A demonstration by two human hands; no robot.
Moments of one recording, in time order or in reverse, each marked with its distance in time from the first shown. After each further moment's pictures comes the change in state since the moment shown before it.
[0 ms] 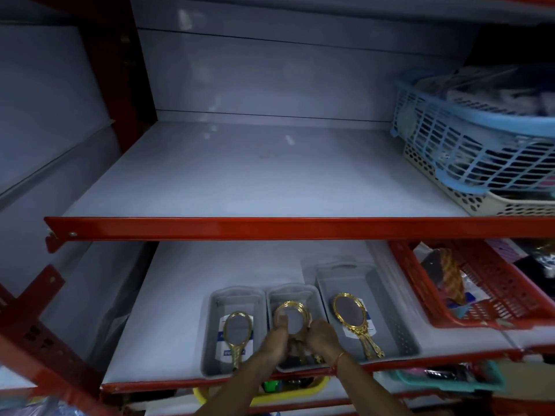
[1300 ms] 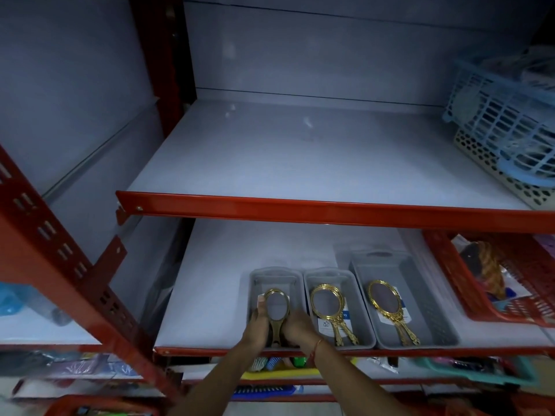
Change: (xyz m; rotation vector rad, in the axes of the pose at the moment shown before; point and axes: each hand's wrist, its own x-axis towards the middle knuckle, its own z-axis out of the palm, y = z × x) left_hand -0.008 -0.027 -0.128 0.062 0.140 0.097; right_hand -0.006 -0.086 0.092 0.037 -0.115 -0.042
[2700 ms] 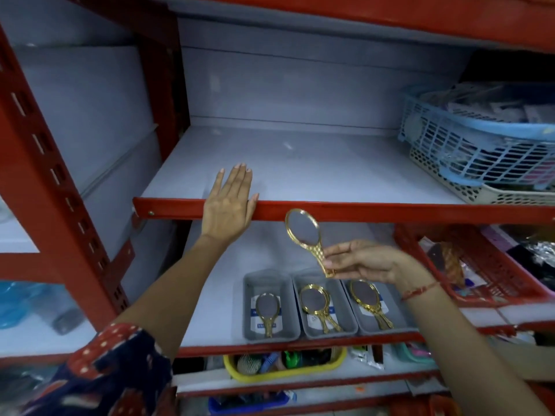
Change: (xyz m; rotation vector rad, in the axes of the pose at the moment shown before) left_hand -0.099 0.235 -0.055 1.349 0.927 1.406; right_hand -0.130 -0.009 -0.197 0.704 -0.314 -0.227
